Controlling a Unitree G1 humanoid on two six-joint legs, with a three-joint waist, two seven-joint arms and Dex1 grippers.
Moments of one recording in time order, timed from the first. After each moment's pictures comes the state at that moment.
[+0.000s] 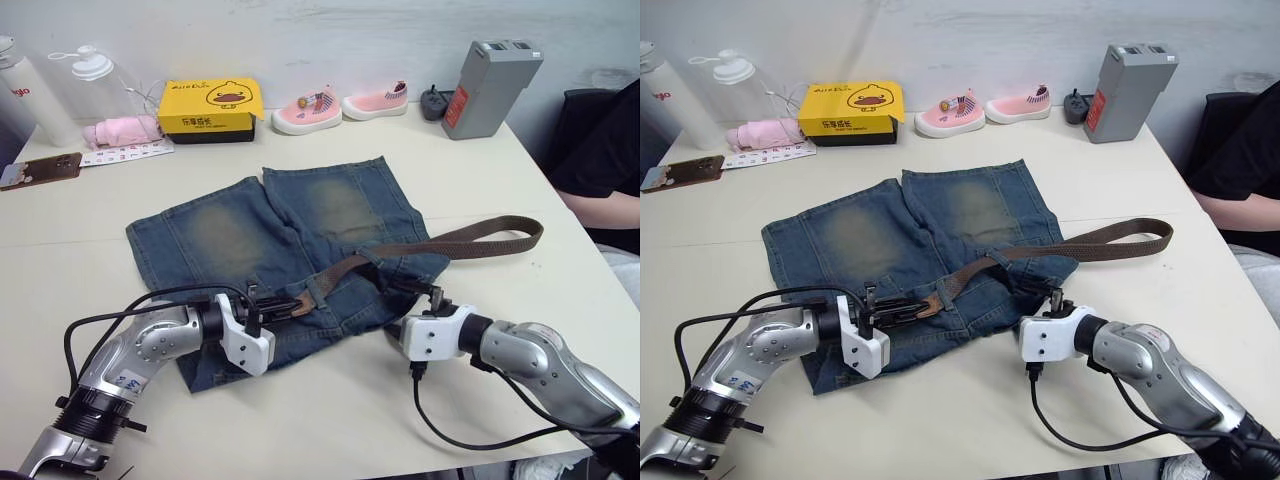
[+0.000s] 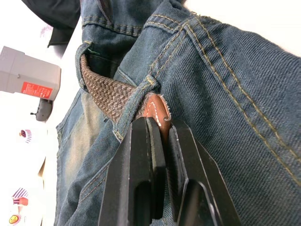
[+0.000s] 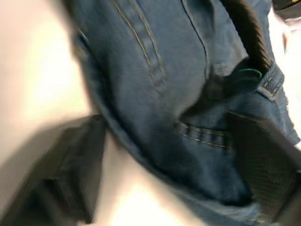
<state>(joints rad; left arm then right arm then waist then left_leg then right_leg) -0.25 0.72 -0.18 -0.02 0.32 -0.71 -0.61 -0.16 -0.93 0.37 -0.34 -0.26 0.00 0.51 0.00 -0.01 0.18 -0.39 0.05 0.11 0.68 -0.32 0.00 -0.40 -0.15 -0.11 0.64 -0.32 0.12</state>
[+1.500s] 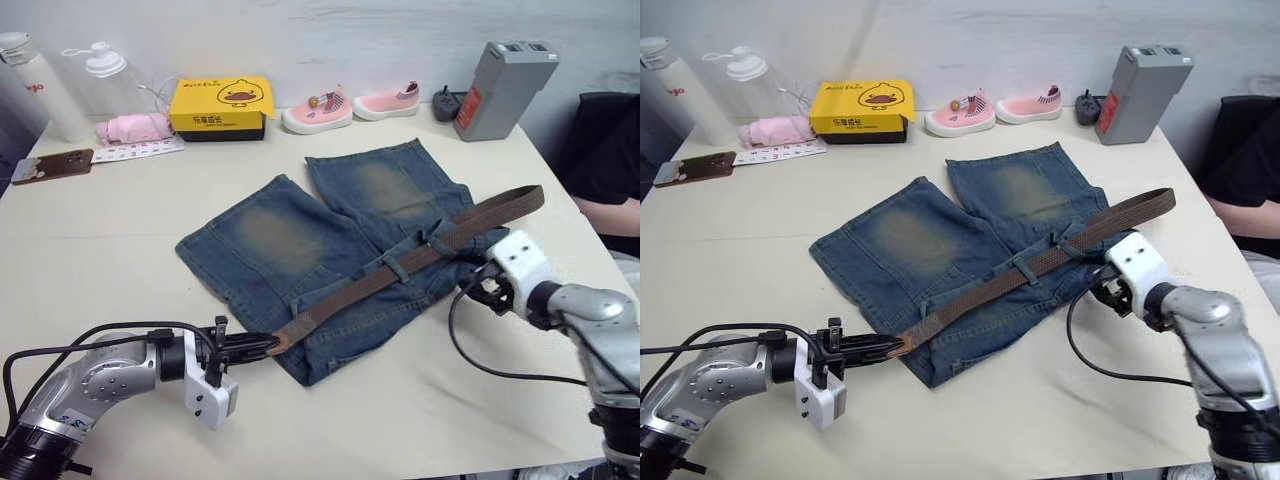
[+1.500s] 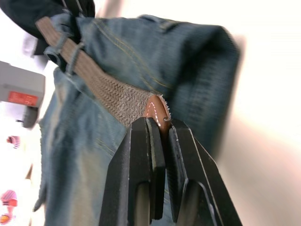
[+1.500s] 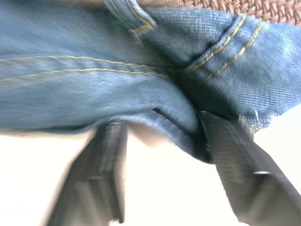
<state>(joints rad) -0.01 0.89 -0.08 -0.13 0.22 -0.88 -0.59 -0.24 -0.74 -0.27 -0.41 0.20 1.00 0.78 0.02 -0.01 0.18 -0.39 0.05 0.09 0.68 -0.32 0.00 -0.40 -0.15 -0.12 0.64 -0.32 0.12</state>
